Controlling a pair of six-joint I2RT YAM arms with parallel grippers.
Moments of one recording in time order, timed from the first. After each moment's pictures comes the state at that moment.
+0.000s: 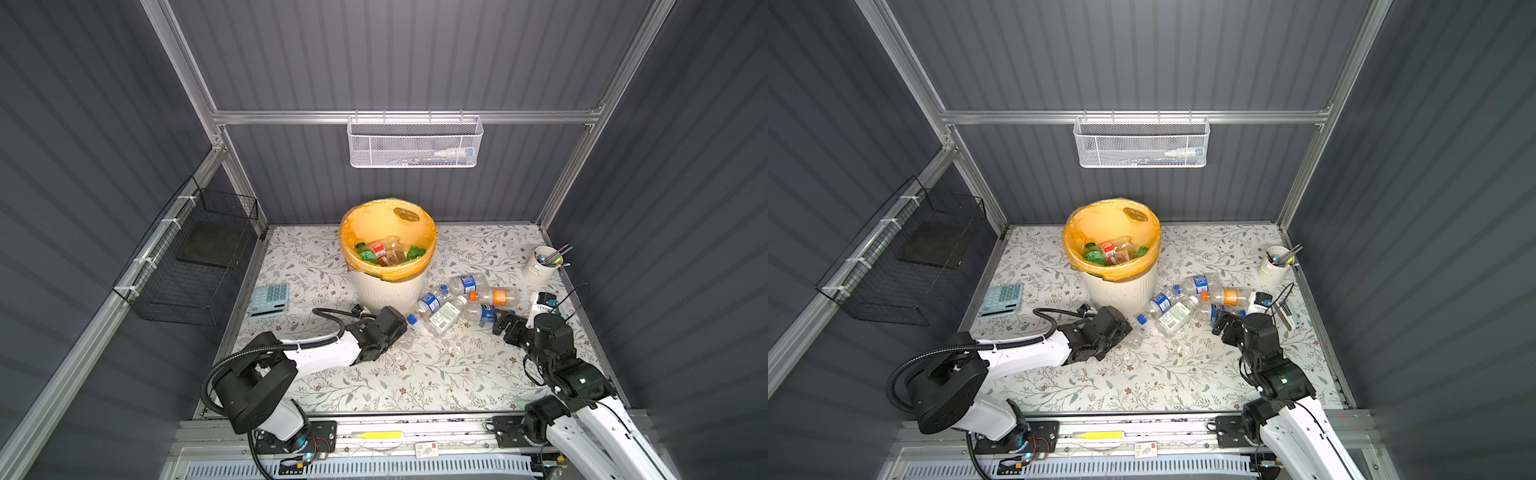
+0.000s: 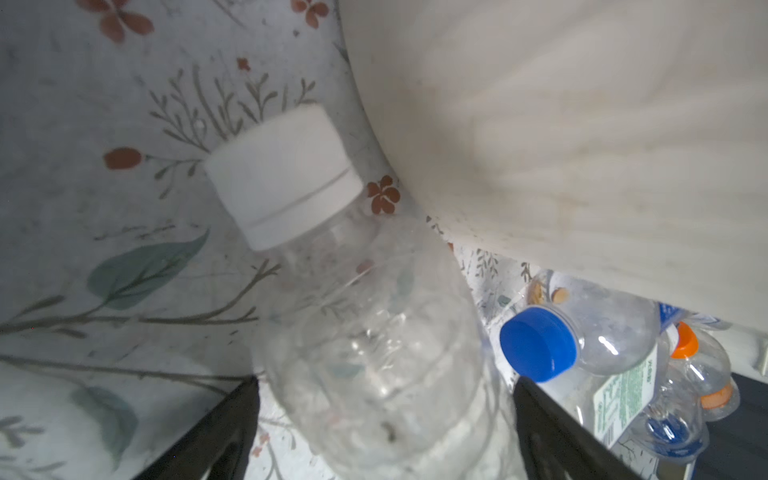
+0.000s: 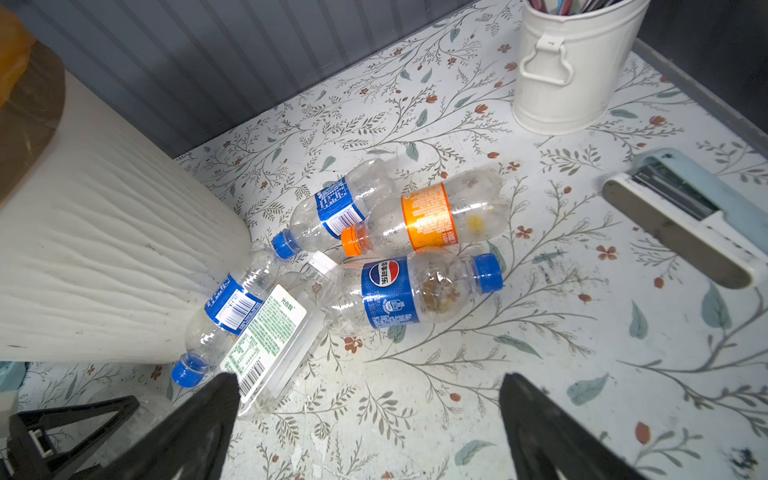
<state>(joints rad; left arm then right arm) -0.91 1.53 0.75 -0.21 -0.26 -1.47 0.31 0.51 0.50 -0.53 0.20 0.54</state>
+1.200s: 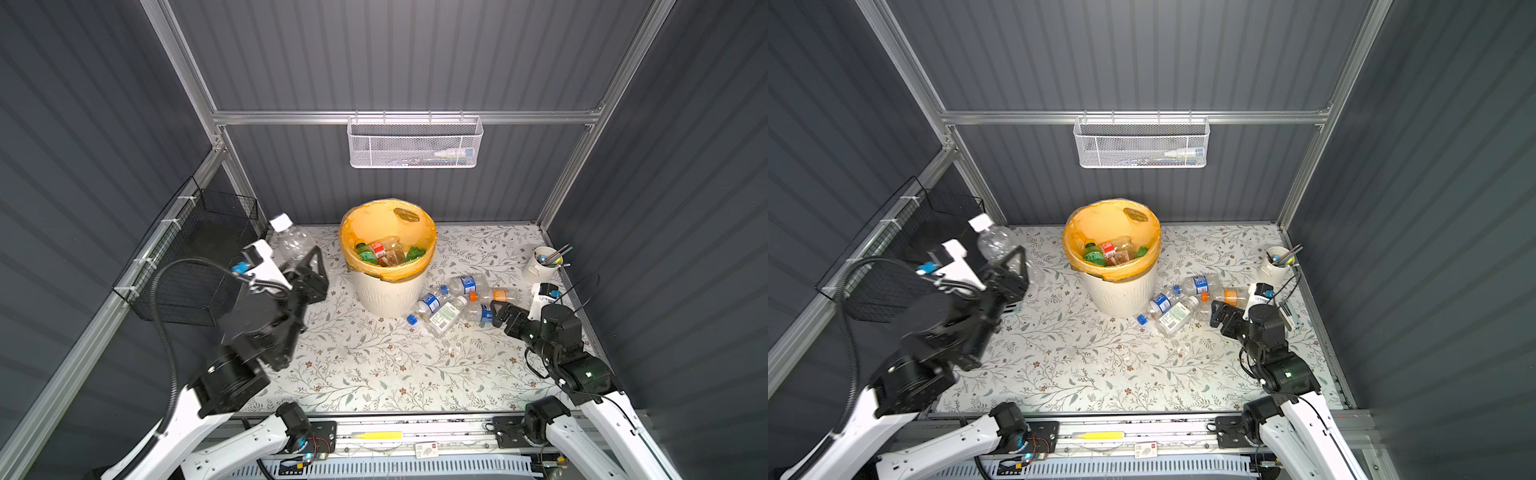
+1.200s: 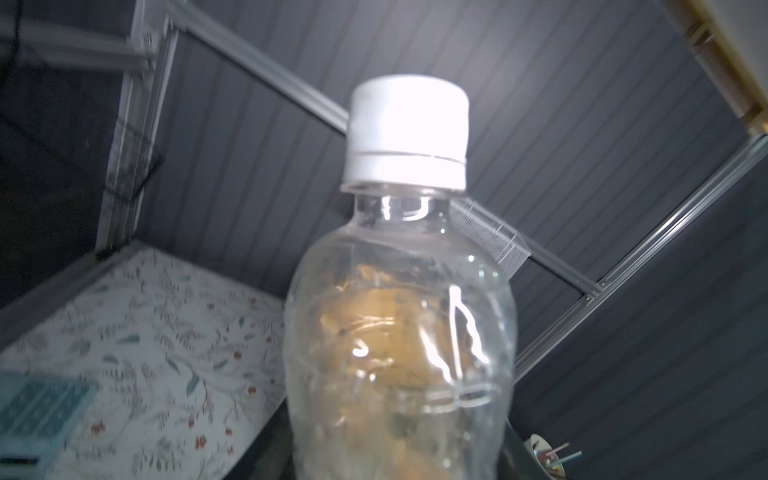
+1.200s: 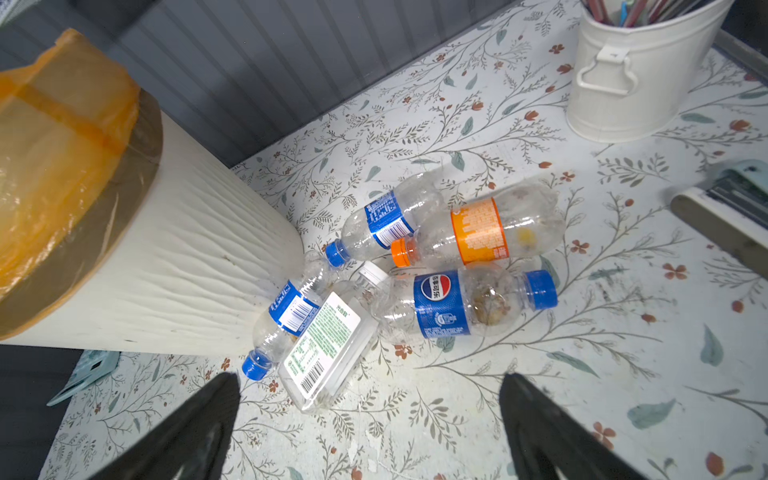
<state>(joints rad) -0.91 0.72 1.23 -0.37 -0.76 -0.43 0.28 0.57 0.61 -0.53 0.07 0.58</state>
